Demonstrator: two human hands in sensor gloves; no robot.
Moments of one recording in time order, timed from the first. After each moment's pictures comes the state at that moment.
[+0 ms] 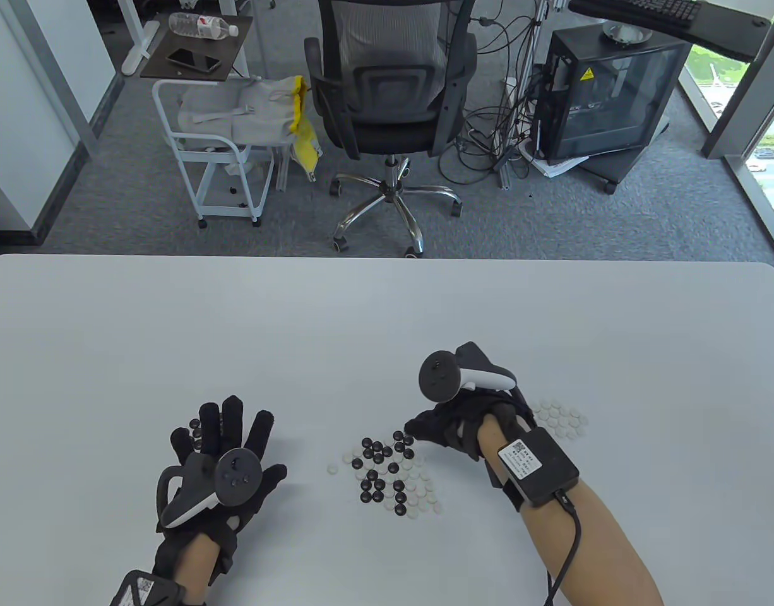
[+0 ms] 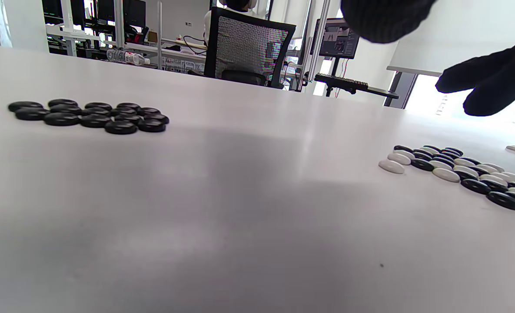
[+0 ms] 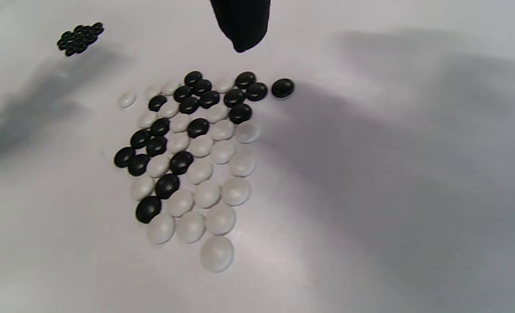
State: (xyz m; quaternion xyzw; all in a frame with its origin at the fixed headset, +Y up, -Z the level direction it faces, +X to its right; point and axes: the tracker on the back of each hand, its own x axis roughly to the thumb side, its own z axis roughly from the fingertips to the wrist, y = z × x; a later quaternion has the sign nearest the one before) left_hand -0.252 -0.754 -0.272 -0.09 -0.11 0.06 0.99; right_hand 0.066 -0.723 -0.380 0.29 0.35 0.89 0.06
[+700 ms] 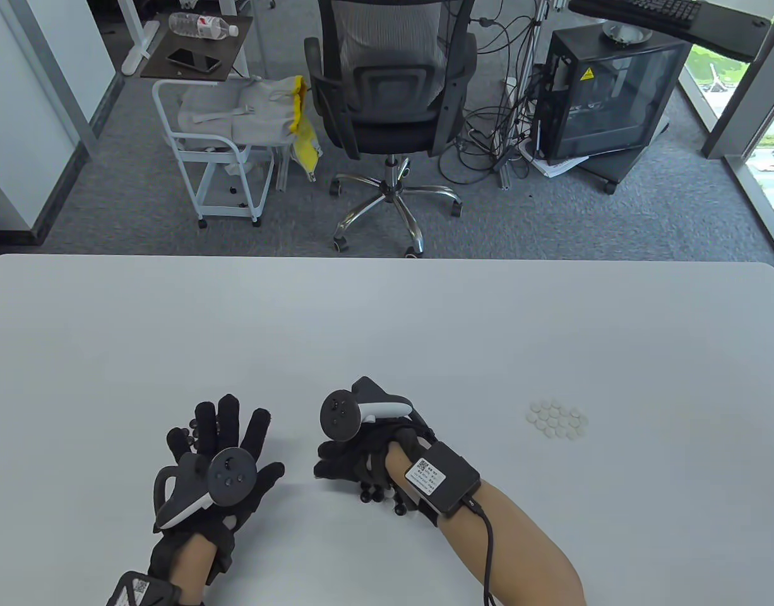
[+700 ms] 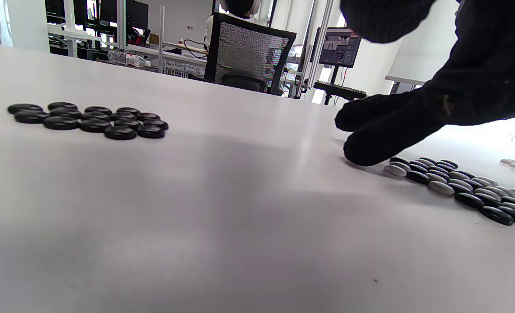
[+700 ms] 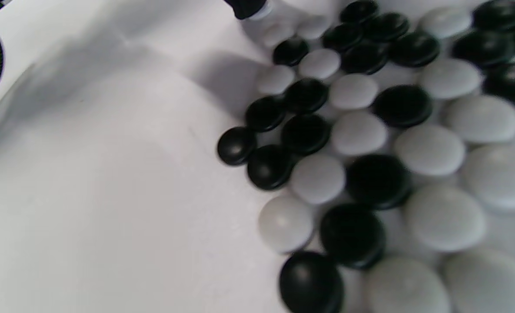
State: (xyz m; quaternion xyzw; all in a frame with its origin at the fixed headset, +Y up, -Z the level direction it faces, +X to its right) left_hand -0.256 -0.754 -0.272 -0.08 -0.11 0.07 0.99; right_hand -0.042 -0.773 -0.374 0.36 0.36 0.86 0.04
